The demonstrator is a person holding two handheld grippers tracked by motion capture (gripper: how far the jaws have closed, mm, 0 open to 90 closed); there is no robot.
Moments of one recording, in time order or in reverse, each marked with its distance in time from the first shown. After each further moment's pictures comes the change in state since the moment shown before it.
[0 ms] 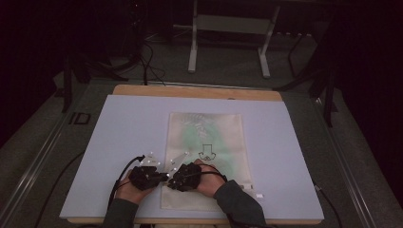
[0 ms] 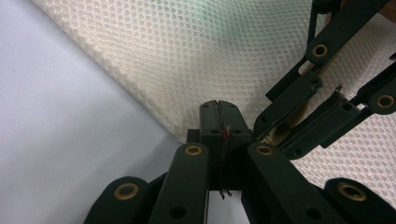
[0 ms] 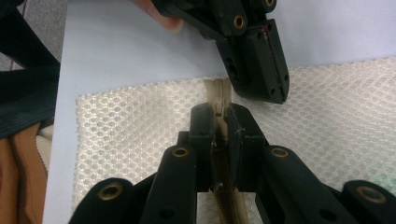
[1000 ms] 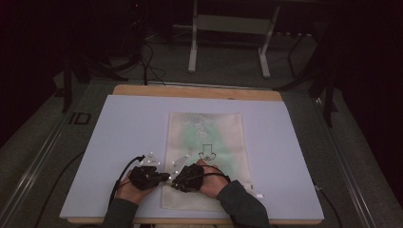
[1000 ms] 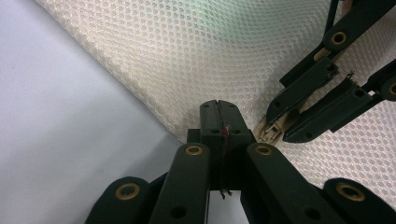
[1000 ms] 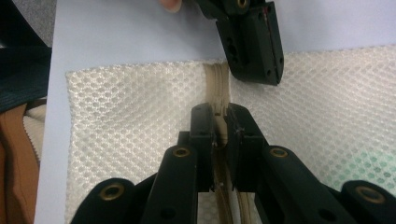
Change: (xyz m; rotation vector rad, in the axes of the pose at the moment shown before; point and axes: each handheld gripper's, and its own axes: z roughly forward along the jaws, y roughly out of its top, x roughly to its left) left arm 0.000 0.000 0.000 0.005 -0.001 -0.010; right arm 0.005 -0.004 -0.007 0.040 -0.050 -0.049
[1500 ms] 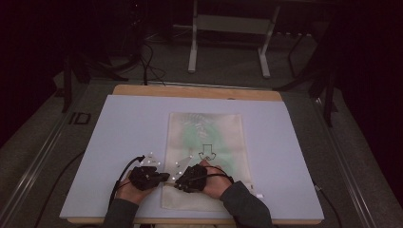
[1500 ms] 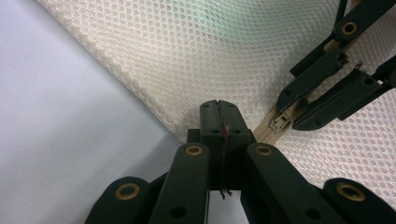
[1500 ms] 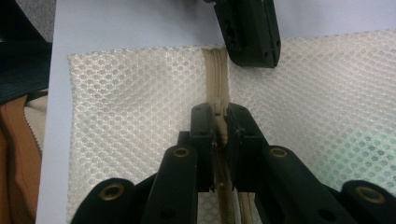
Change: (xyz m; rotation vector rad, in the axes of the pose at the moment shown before) left arm -0.001 0.000 0.000 -0.001 0.009 0.003; right arm 0.001 -0.008 -0.005 0.001 -0.008 0.006
